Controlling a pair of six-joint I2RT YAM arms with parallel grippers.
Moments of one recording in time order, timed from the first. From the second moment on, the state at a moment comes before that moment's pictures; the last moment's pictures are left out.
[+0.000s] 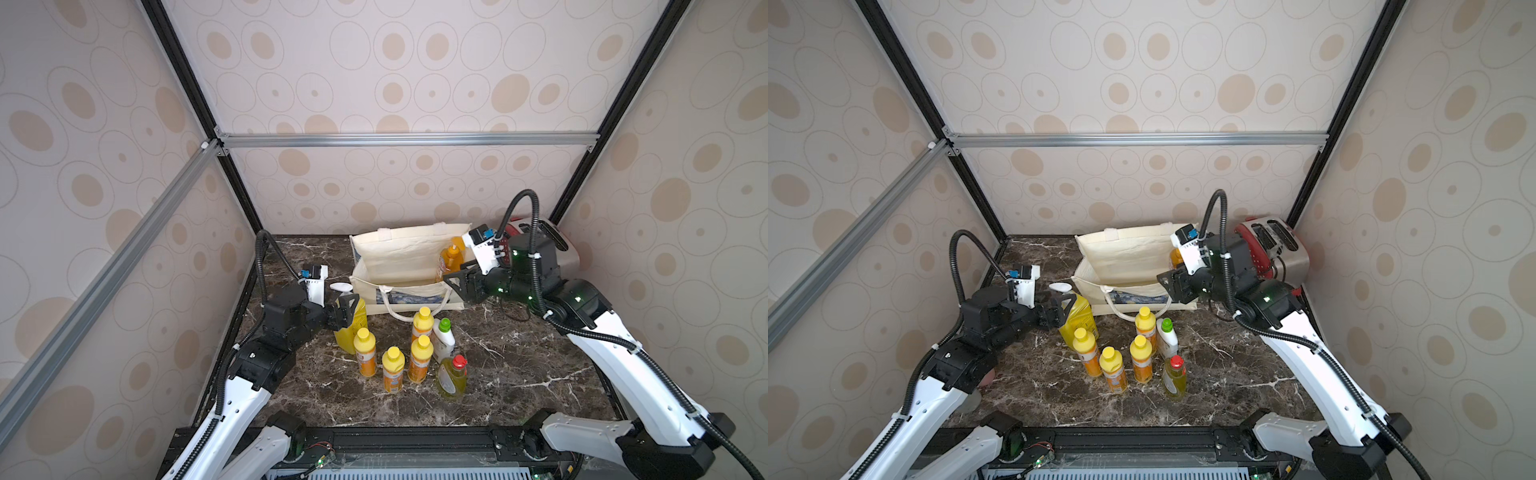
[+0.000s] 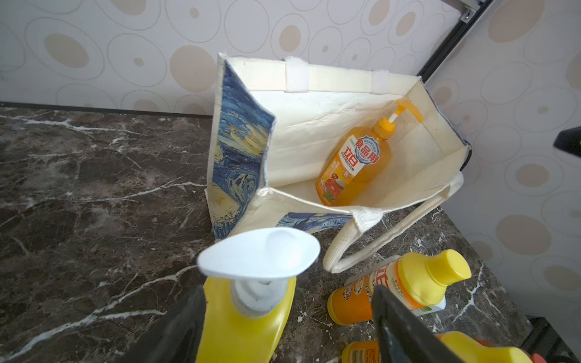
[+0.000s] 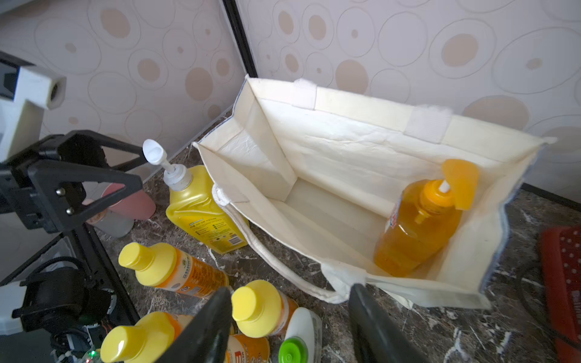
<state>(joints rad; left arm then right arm) -0.43 0.80 0.86 -0.45 0.08 -0.29 0.54 1.16 1.43 -0.74 -0.21 0.09</state>
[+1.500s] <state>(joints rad) -0.51 0.86 0.72 -0.27 -0.20 -0.14 0.34 1.09 1.33 -0.72 -0.20 0.09</state>
